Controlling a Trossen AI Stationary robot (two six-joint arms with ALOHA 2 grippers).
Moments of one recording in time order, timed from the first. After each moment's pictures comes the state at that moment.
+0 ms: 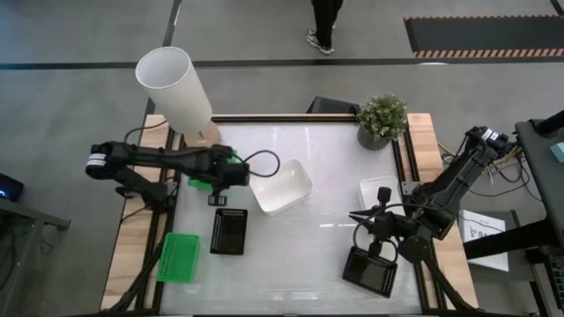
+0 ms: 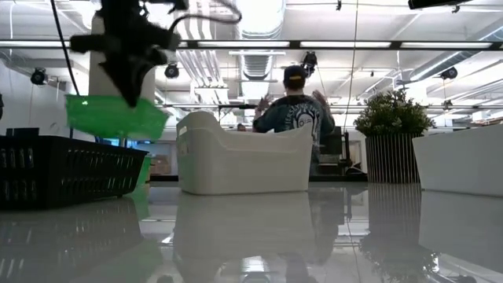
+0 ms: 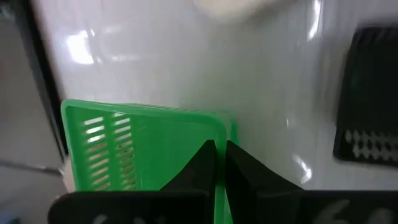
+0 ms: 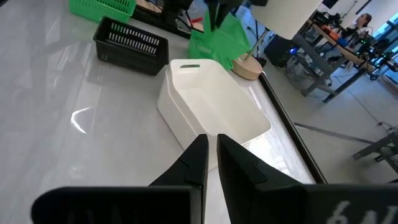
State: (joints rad) left arm 0.00 1.40 1.20 -1.26 -0.32 0.08; right arm 0.85 1.11 0.79 -0.50 1.01 0.27
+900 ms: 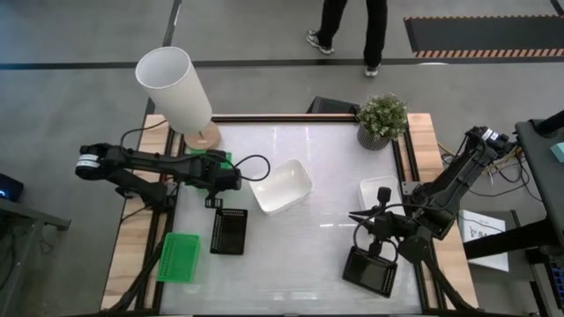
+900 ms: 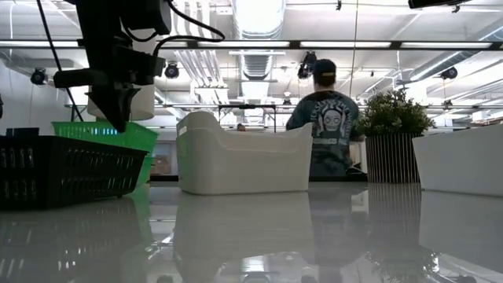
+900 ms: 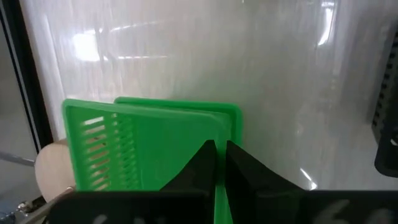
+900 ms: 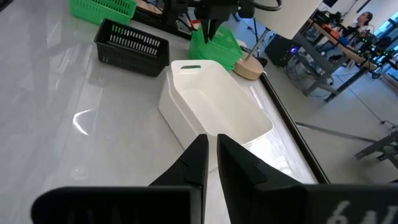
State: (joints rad) left arm 0.00 1.29 0.94 -1.06 -0.36 0.06; right arm 0.85 1.11 0.79 -0.49 1.01 0.28
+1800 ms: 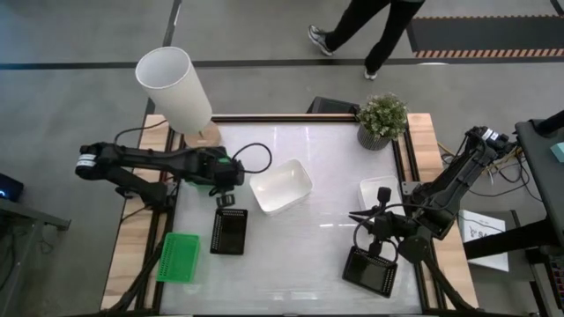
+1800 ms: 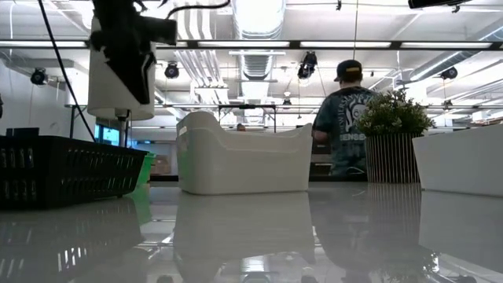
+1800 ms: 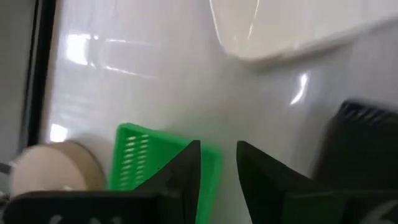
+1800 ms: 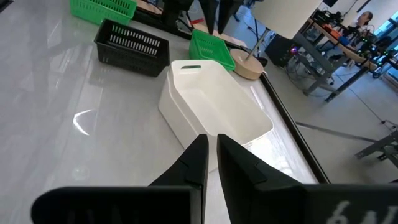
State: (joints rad) left arm -0.02 1.29 1.10 -1.06 -0.32 -0.19; right arm 0.85 1.11 0.79 -0.49 1.01 0.28
